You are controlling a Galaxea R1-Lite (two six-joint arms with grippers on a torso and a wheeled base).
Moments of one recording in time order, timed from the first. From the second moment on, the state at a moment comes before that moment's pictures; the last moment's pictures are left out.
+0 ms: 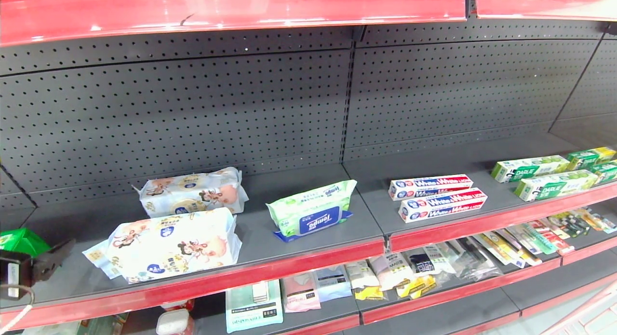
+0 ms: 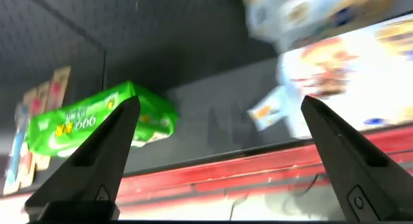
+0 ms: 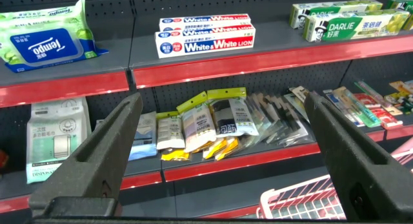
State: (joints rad) left arm 0.30 1.00 -0.36 -0.31 -0.08 0.38; right arm 0.00 0.00 0.00 0.00 0.01 0.00
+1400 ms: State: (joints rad) left arm 0.15 0.09 0.00 0.00 0.01 0.01; right arm 0.00 0.00 0.00 0.00 0.01 -0.01
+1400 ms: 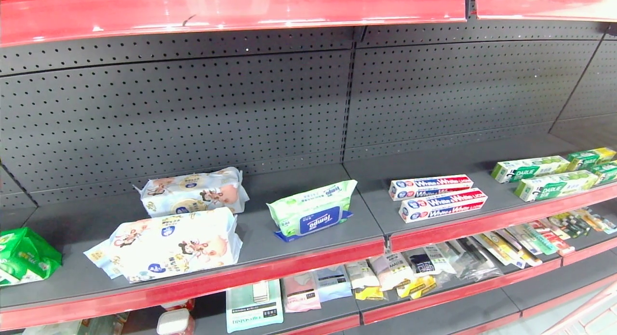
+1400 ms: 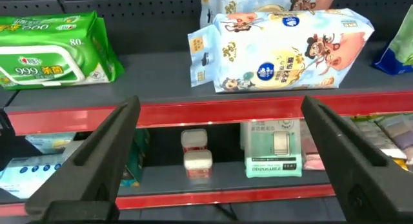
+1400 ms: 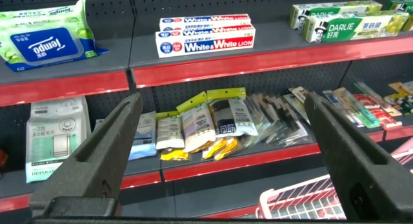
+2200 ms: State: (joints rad) left arm 0.15 0.09 0.00 0.00 0.01 0.00; right arm 0.00 0.00 0.00 0.00 0.01 0.00
